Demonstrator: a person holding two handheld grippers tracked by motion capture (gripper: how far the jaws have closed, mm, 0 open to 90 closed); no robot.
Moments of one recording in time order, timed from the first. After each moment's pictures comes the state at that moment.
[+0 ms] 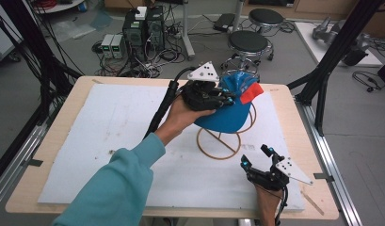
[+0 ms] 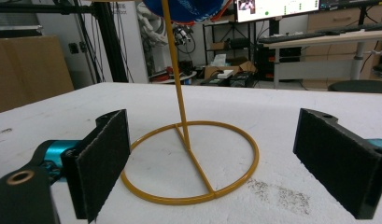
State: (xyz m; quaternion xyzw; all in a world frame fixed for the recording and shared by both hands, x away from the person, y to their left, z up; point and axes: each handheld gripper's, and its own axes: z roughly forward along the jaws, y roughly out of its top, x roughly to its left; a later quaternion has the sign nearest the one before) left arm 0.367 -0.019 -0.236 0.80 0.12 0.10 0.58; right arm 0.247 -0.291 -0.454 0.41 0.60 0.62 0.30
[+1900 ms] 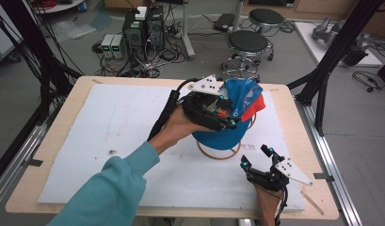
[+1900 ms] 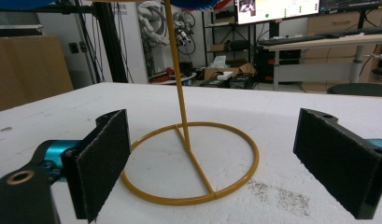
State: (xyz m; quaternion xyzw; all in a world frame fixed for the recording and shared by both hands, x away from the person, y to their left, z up) left arm 0.349 -0.019 -0.248 0.82 0.10 0.06 0.57; right arm 0.246 -0.290 -0.454 0.40 0.60 0.62 0.31
